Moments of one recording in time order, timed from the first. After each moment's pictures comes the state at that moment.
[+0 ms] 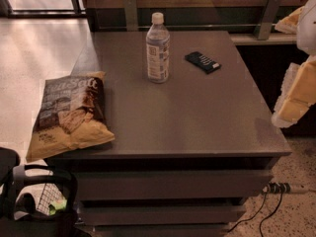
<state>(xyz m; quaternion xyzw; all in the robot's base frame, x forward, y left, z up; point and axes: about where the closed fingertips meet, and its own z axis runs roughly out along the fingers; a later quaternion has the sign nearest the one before) 0.438 -0.209 1.002 -0.60 0.77 -0.06 0.20</state>
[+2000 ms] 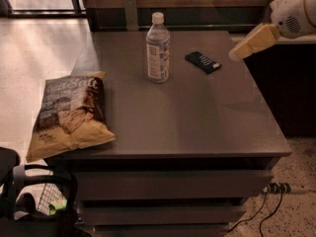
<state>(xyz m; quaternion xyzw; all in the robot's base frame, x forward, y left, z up) 0.640 -0.240 0.983 -0.42 0.80 0.03 0.43</state>
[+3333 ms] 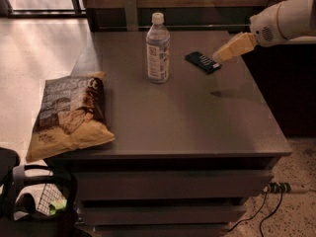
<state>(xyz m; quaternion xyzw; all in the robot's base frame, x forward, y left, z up) 0.692 -0.224 0.936 -0.39 0.80 0.09 0.44</state>
